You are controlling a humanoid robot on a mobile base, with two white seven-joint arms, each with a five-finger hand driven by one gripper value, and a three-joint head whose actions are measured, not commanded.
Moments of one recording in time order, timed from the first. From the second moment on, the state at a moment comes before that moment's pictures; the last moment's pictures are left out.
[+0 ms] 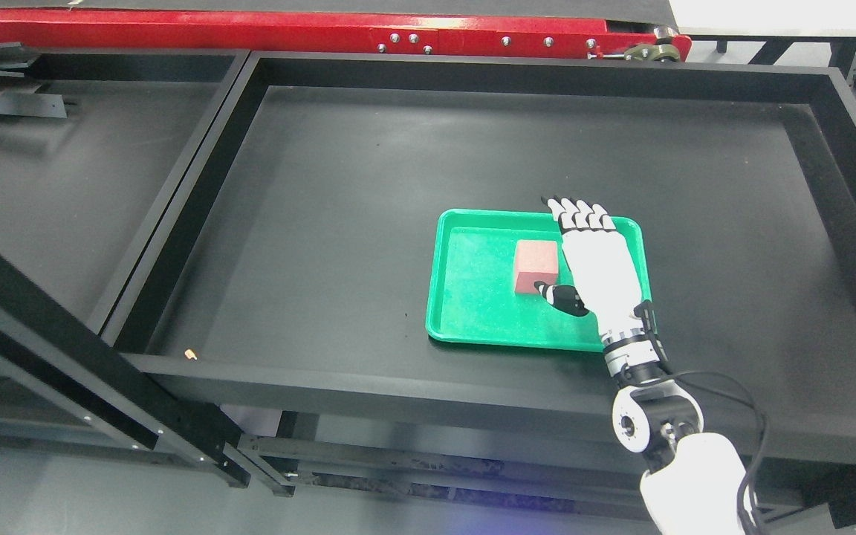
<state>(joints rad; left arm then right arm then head) 0.00 0.00 -0.13 0.00 0.13 -0.12 -0.17 -0.11 0.00 0.23 -1.50 1.16 -0.08 -0.15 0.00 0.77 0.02</state>
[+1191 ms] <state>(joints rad) 0.00 0.00 -0.13 0.00 0.13 -0.12 -0.17 -0.19 0.00 0.25 -1.35 1.06 -0.09 0.06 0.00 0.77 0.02</state>
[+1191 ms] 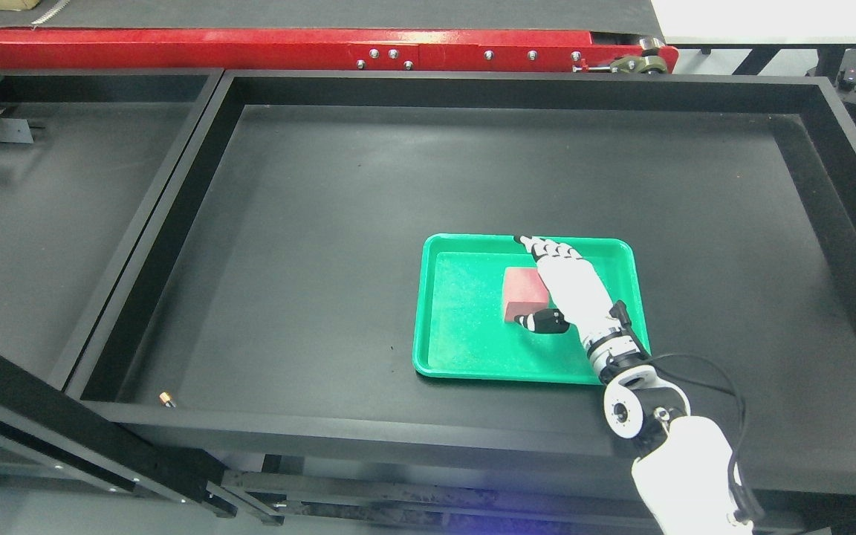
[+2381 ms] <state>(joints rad) 0.00 0.00 -0.13 0.00 0.13 -0.12 -0.17 -0.21 0.00 0.26 -1.27 1.04 -0.06 0.19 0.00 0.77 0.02</state>
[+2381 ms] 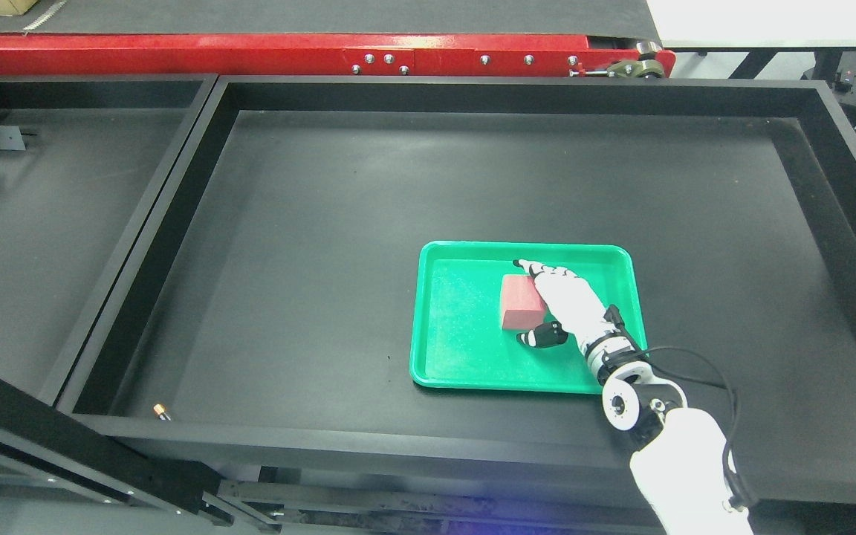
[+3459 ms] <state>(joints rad) 0.00 0.00 -0.13 0.00 0.13 -0.12 -0.17 -0.18 0.00 0.20 -1.32 1.05 -0.29 -0.08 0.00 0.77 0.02</state>
